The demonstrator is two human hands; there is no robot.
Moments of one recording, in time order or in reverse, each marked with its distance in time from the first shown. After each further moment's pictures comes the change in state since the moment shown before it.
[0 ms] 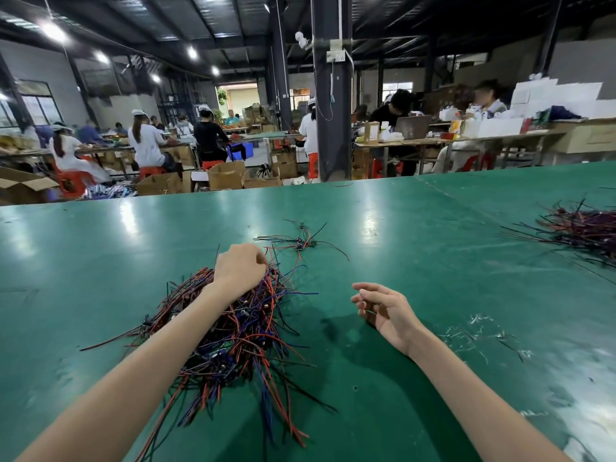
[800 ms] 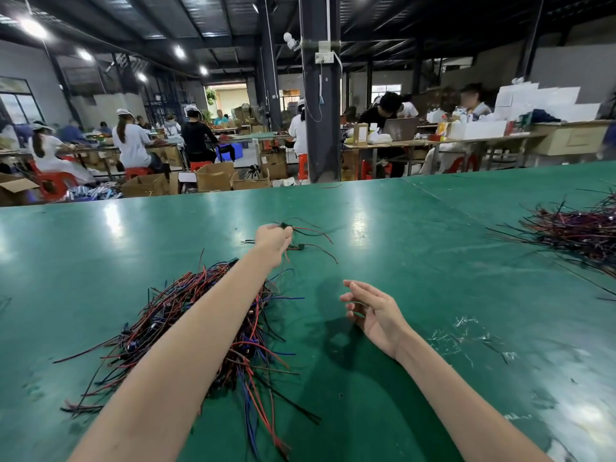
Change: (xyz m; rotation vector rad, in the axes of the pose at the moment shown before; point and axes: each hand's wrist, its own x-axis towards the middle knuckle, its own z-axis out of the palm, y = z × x) left_hand 0.057 0.079 0.019 -1.397 -0.102 -0.454; right_hand -0.005 -0.006 0.006 0.056 -0.008 -0.022
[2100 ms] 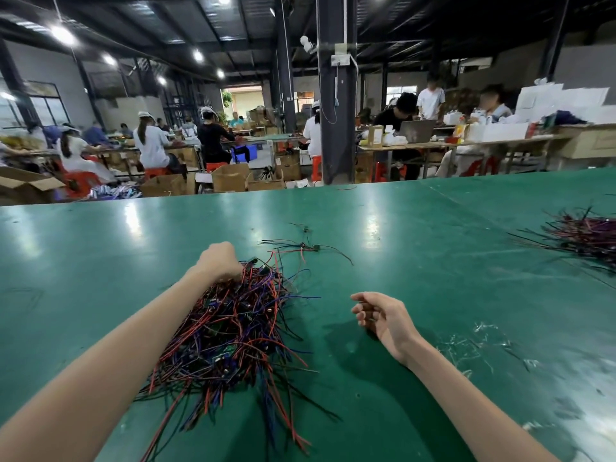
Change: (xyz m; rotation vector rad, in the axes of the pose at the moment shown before) left_hand -0.003 0.013 -0.126 1.466 0.064 0.154; right_hand -0.001 0.011 0.007 -0.165 0.035 -0.037
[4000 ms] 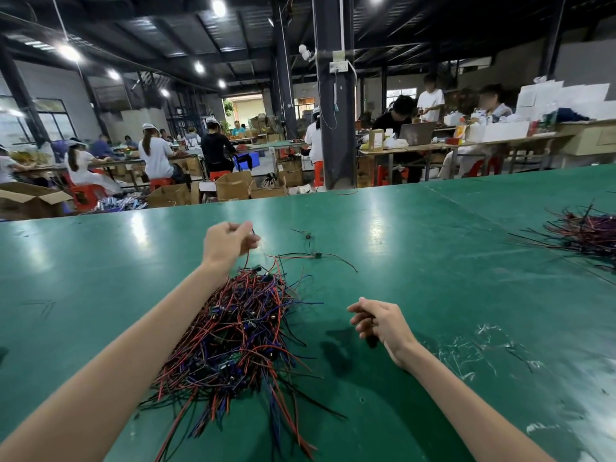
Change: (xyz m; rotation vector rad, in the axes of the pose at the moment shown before) left_hand -0.016 0.023 -0.018 -1.096 0.275 0.104; right_hand 0.000 0.004 0.005 -0.239 0.031 -0.052
